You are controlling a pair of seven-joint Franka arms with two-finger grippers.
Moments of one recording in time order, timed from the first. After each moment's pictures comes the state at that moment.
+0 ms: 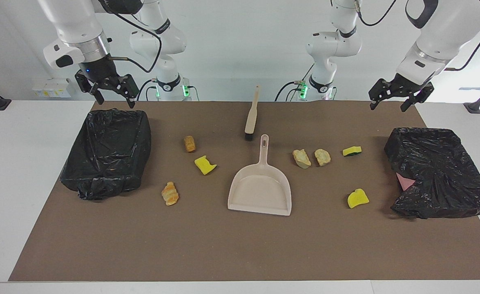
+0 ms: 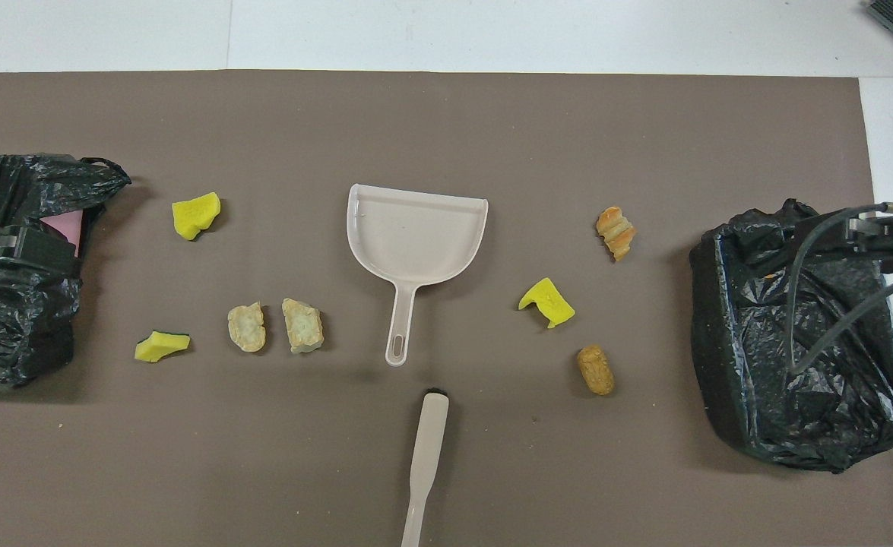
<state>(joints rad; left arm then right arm) -0.07 0.00 0.00 -1.51 -0.02 1.45 0.06 0.04 -0.04 -0.02 -1.56 -0.01 1.55 0.19</state>
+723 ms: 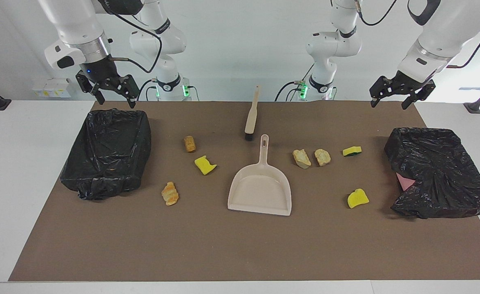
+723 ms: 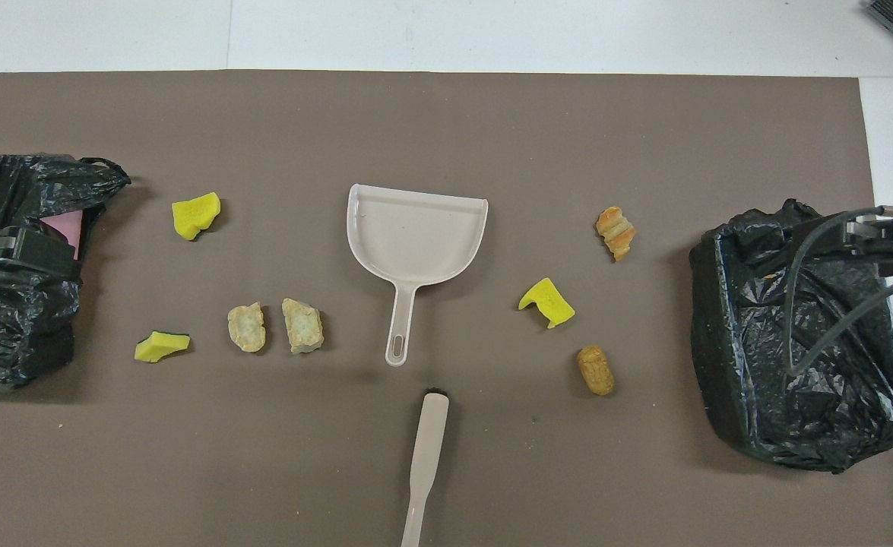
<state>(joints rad) -0.08 0.00 0.00 -1.52 -0.02 1.45 0.06 0.04 -0.04 -0.02 -1.57 -0.01 1.55 0.19</state>
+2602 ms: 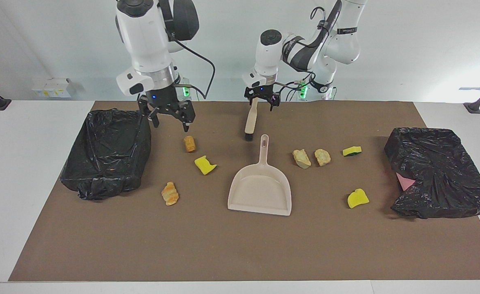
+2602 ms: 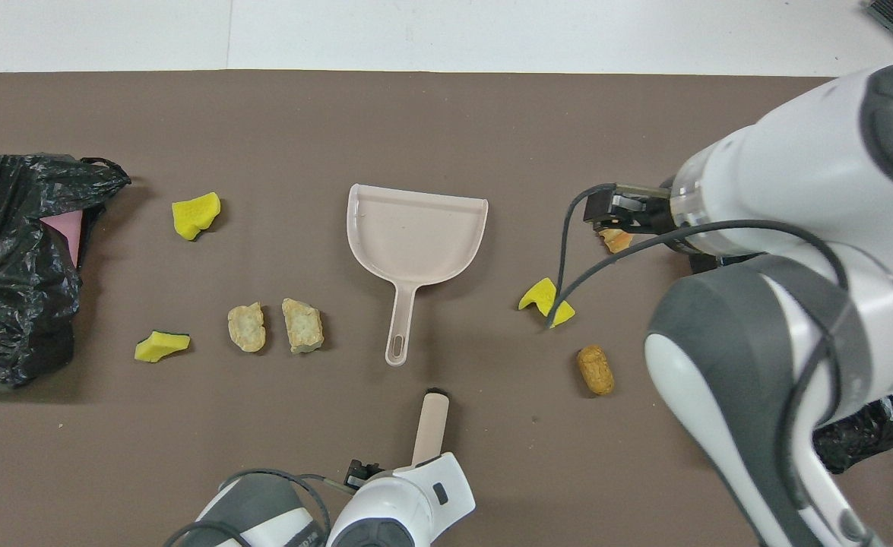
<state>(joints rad) -0.96 -0.20 -0.02 -2.49 -0.07 2.29 -0.51 0.32 0.11 0.00 -1.60 -0.01 1.81 0.56</state>
